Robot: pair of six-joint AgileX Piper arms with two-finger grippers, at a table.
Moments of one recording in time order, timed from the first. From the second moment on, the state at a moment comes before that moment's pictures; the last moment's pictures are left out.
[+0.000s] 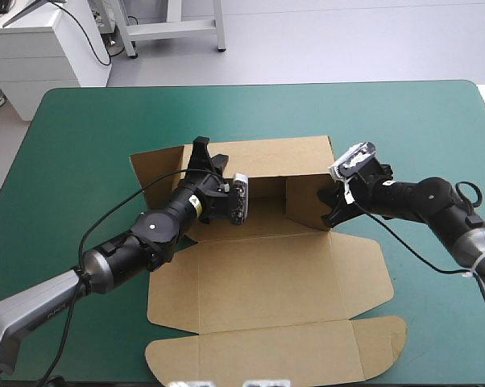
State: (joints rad) left arm -0.75 1.46 -0.95 1.63 0.27 -0.31; right arm 0.15 1.38 -0.94 0.91 0.55 -1.23
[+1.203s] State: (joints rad) left arm -1.00 1.22 -0.92 1.57 0.19 -0.33; right arm 0.16 1.39 -0.94 0.90 0.53 -1.02
